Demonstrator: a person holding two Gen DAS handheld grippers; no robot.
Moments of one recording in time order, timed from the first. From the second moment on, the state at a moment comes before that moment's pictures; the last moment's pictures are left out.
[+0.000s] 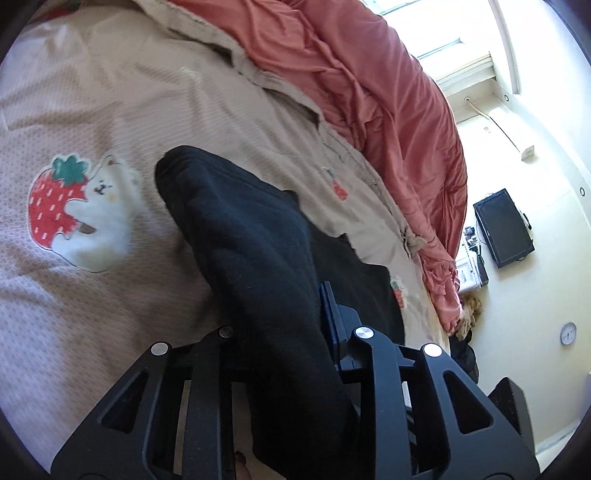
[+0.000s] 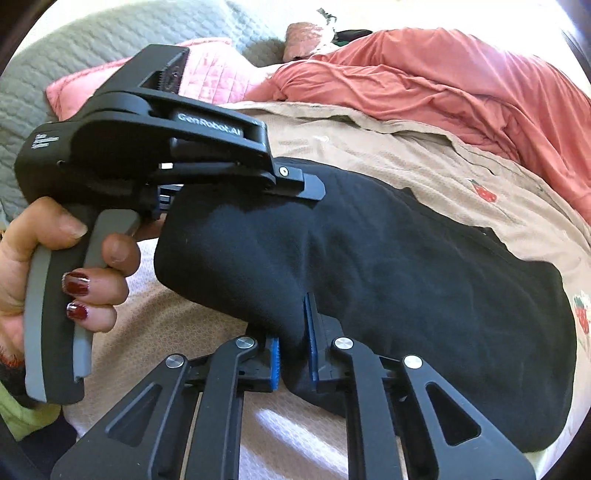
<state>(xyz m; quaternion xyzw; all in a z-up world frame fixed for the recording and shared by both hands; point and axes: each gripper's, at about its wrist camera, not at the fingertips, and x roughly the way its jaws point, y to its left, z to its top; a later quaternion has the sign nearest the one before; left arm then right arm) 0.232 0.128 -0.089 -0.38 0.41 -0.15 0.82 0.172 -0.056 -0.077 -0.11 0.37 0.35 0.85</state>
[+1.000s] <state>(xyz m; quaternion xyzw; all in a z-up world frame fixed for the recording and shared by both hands) 0.310 -0.128 -0.037 -0.17 0.51 -0.16 0.82 0.205 -0.288 -0.073 0.21 0.43 0.23 0.85</state>
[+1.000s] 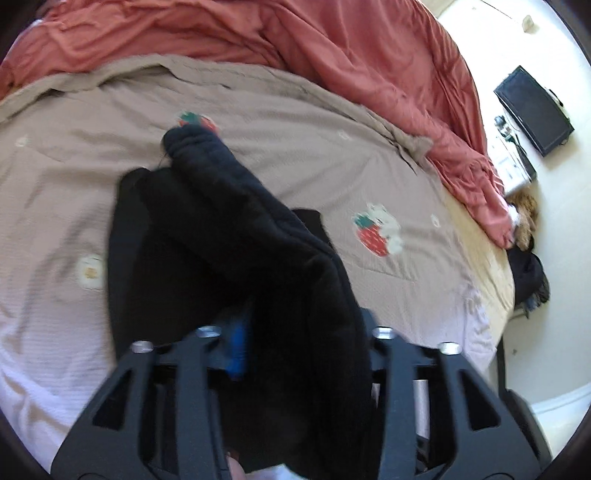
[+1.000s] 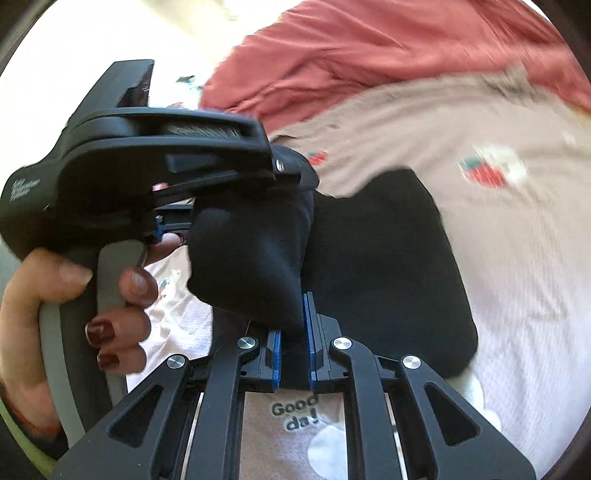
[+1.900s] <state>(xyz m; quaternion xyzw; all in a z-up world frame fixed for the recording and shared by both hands) 0.236 -0.095 -0.077 -0.02 0.49 -0.06 0.87 0.219 -0.317 -0.060 0.14 0.42 0.23 0.87</state>
